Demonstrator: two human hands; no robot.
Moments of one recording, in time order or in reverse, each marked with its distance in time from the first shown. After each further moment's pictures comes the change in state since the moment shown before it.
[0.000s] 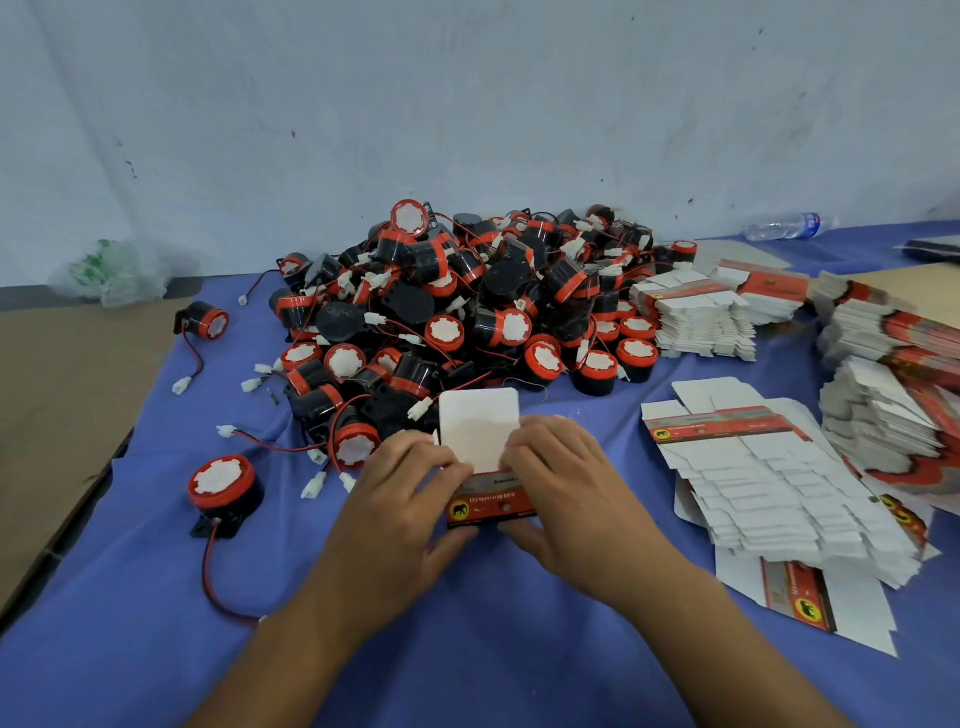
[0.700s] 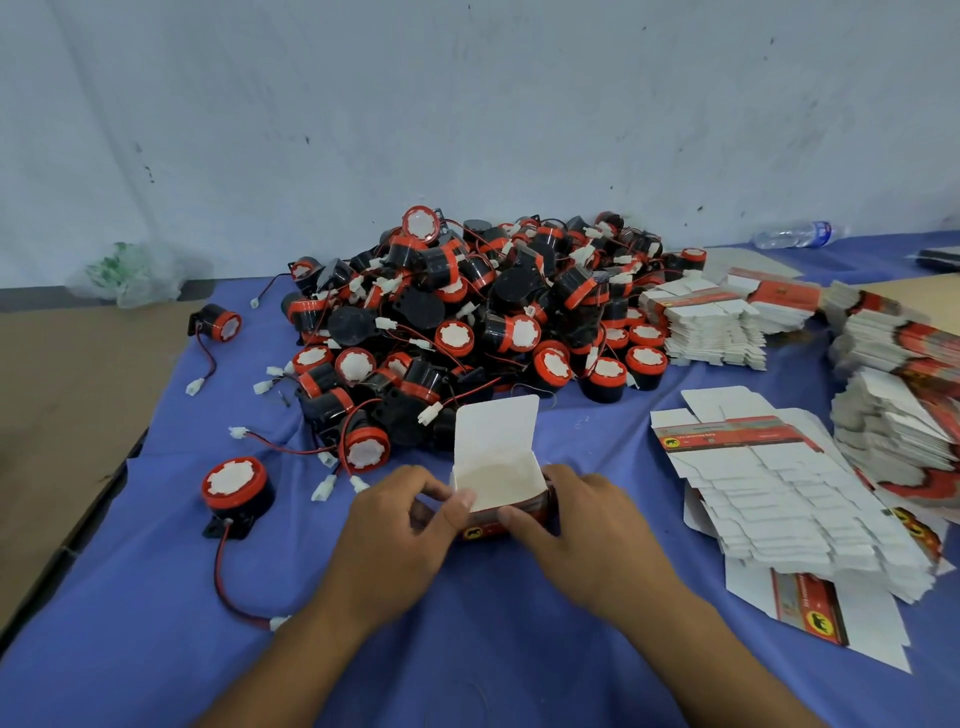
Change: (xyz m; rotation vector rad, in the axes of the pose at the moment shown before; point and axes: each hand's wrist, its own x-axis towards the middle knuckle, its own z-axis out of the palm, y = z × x) left_hand -0.002 0.009 -0.008 -0.584 -0.002 -0.593; right_hand -0.009 -0.004 0.019 0.207 -0.099 0.476
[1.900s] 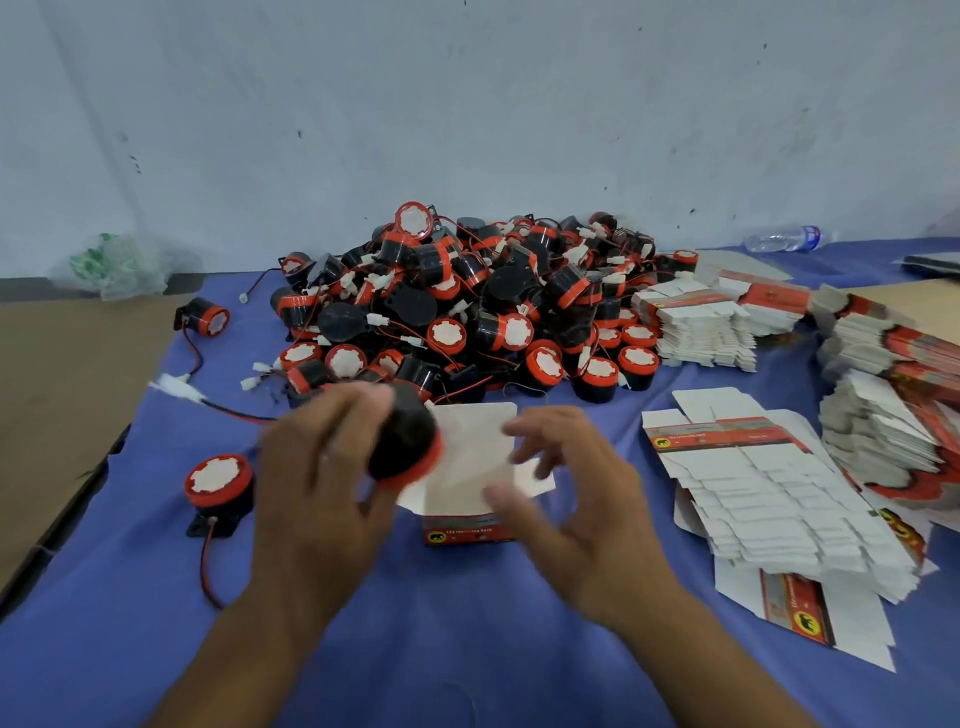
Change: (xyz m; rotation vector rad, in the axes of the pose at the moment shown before) left_hand 0.014 0.007 -0.032 0.456 0.546 0.623; right_hand -0.005 -0.029 -0.028 0.590 0.406 -0.397
